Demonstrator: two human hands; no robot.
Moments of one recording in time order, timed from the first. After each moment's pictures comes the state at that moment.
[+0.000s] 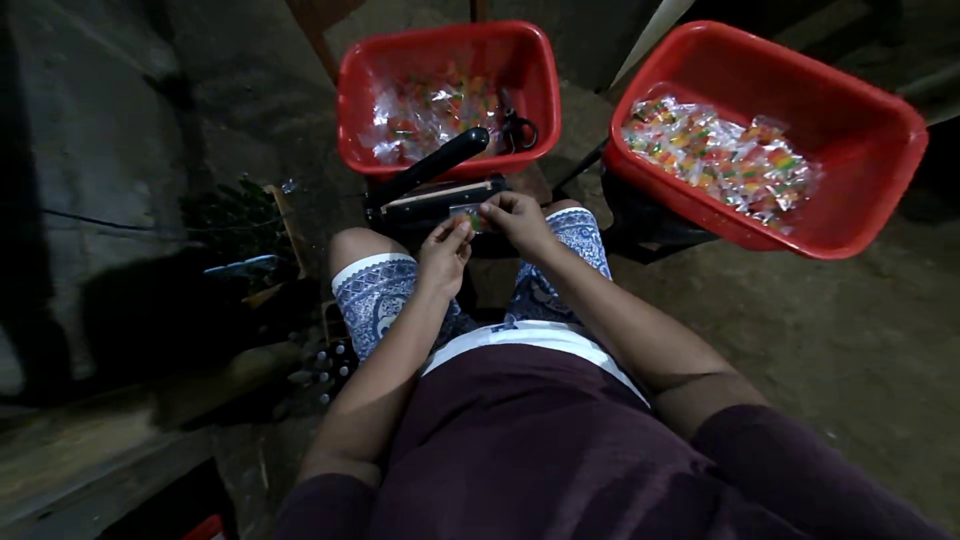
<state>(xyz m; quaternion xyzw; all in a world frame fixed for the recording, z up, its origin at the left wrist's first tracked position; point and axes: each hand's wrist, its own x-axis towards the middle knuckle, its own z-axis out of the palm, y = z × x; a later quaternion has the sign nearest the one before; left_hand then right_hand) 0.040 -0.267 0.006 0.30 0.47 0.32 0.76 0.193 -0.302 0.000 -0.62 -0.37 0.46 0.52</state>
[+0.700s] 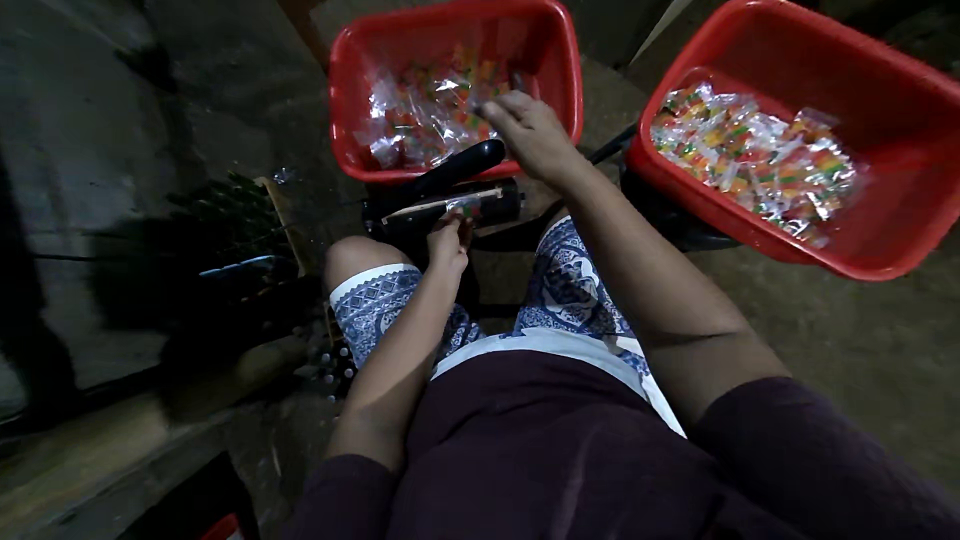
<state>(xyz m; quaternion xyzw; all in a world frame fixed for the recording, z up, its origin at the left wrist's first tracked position) 0.087 -0.202 -0.056 0.19 0.58 0.33 0.72 0.256 -0.196 0.054 -0.68 -0.55 0.33 0.36</state>
